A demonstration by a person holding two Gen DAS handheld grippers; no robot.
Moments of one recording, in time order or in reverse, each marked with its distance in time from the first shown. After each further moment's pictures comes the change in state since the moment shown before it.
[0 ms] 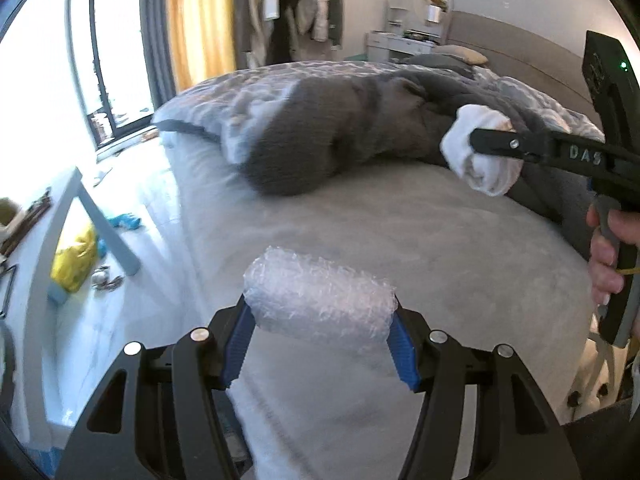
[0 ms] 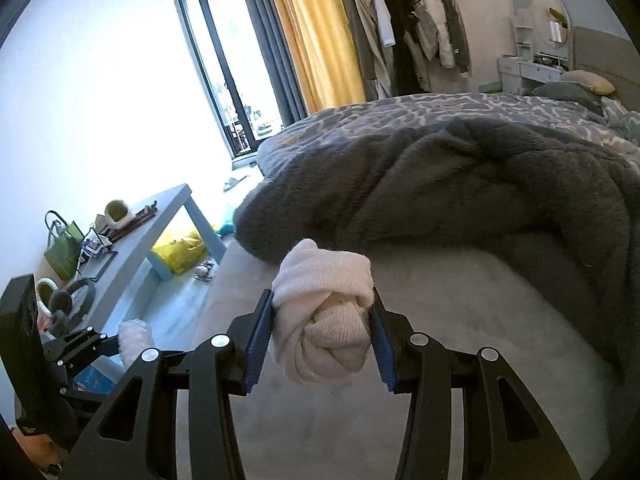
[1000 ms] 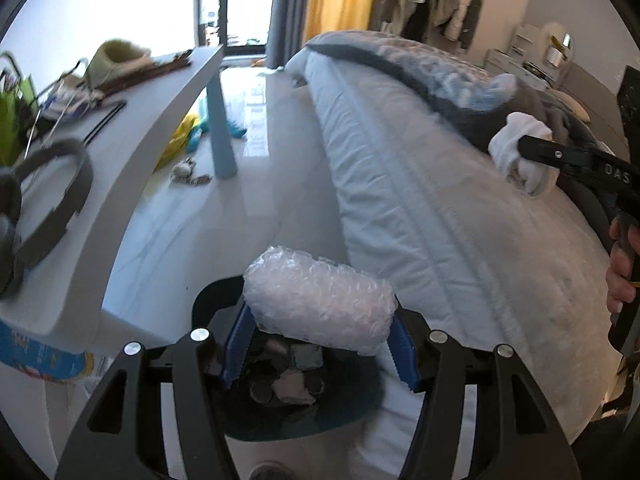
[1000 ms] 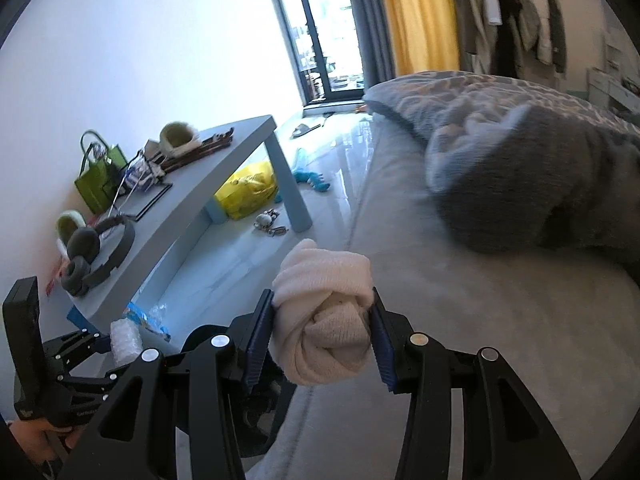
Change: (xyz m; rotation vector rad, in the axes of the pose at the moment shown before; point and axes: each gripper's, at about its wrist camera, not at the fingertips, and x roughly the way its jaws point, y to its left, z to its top) left arm -0.037 0.191 -0.113 -0.375 0.105 0.160; right arm 0.130 0.183 -0.032 -0.216 0.175 0.148
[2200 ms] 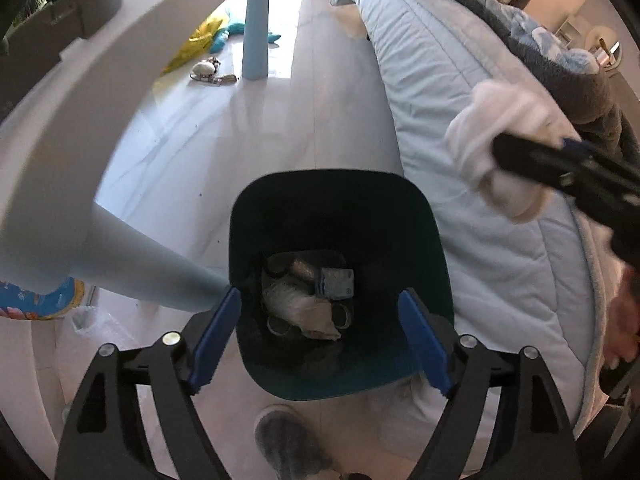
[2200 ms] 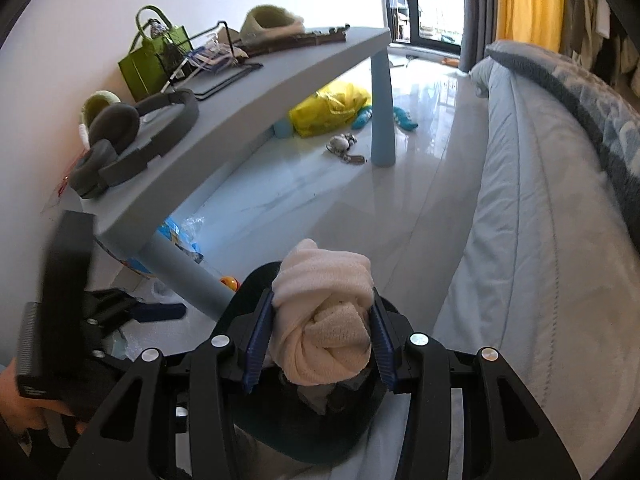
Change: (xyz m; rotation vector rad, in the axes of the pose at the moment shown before) left arm 0.051 0.083 -0.039 -0.122 0.281 -0.014; right arm 0.117 0.135 -0.039 -0.209 0.269 0.115
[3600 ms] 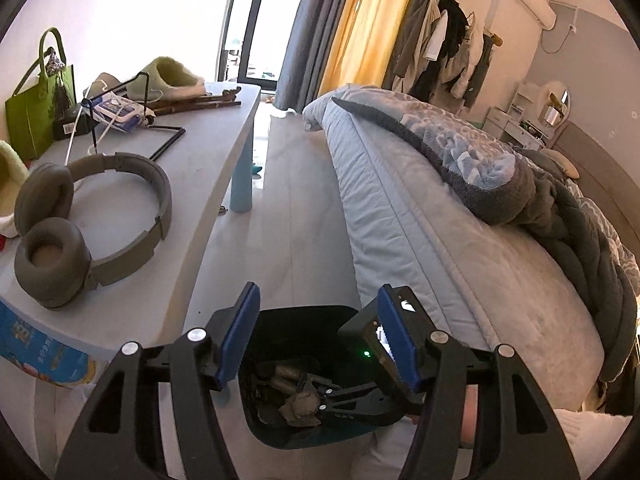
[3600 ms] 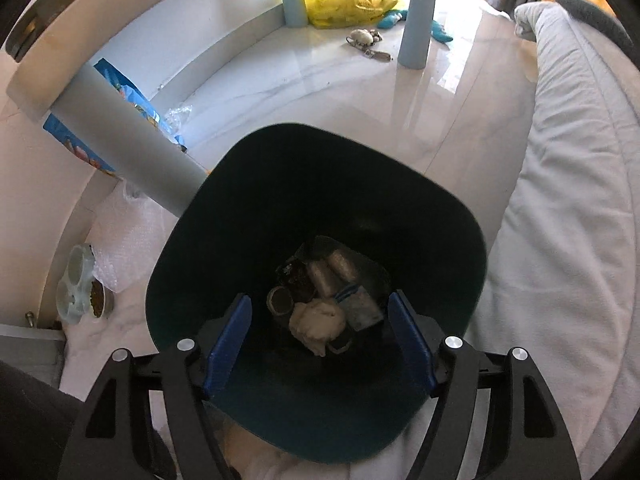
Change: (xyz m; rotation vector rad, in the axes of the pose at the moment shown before) left arm -0.132 -0.017 0.011 0.036 -0.446 -0.065; right arm 0.104 0.033 -0.051 -0.120 0.311 -0.035
